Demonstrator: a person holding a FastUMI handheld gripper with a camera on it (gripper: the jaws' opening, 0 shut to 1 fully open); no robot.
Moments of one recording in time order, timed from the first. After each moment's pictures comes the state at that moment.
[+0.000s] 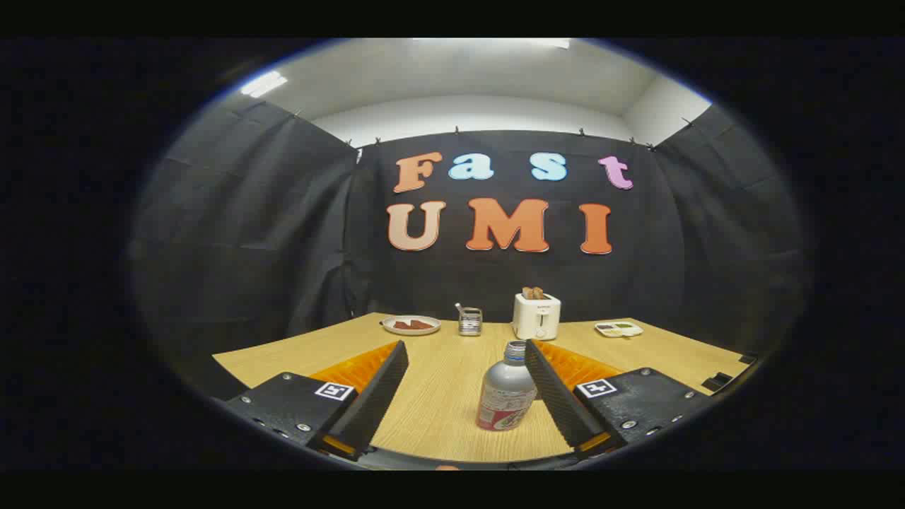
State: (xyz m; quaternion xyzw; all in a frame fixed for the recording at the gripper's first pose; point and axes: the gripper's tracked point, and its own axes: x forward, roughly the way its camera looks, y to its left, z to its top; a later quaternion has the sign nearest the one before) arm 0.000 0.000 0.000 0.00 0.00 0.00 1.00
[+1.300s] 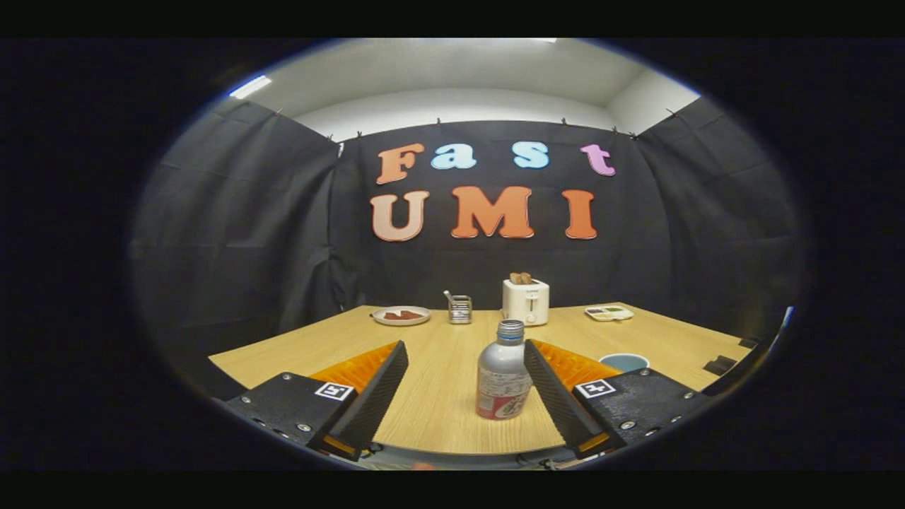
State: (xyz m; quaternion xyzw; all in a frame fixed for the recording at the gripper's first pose) arm -0.001 -0.018 -0.032 0.02 0.04 -0.04 1.00
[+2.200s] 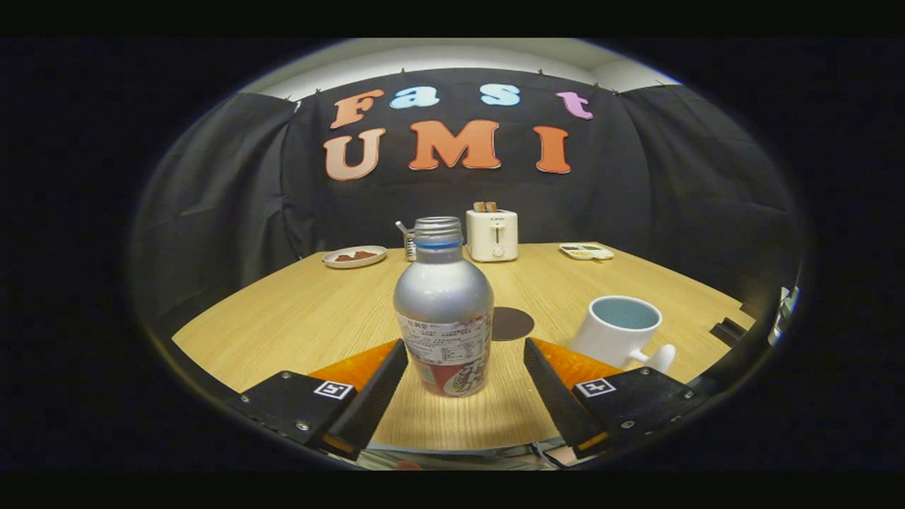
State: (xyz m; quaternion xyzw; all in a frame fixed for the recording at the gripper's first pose) arm 0.035 -0.054 -0.137 0.04 0.19 -0.08 0.98
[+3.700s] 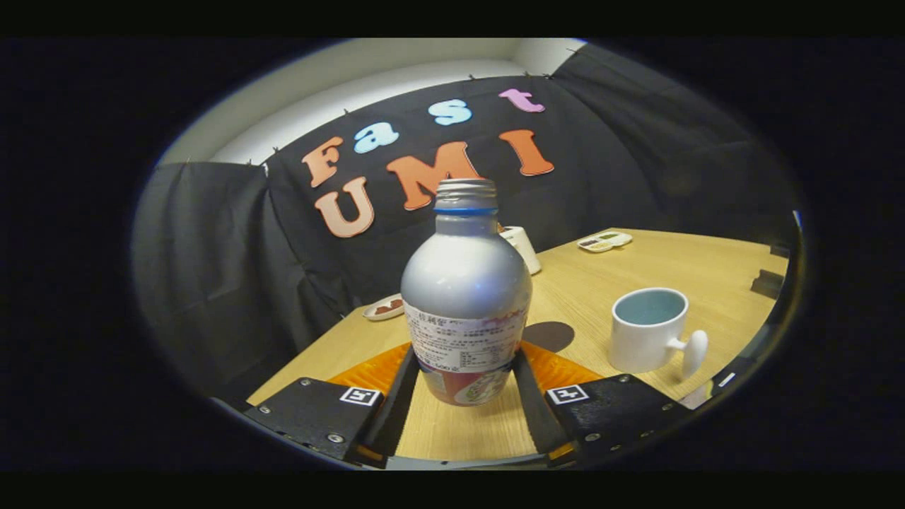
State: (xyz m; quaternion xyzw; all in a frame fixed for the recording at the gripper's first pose) arm 0.038 -0.047 -0.083 0.25 0.11 -0.04 0.96
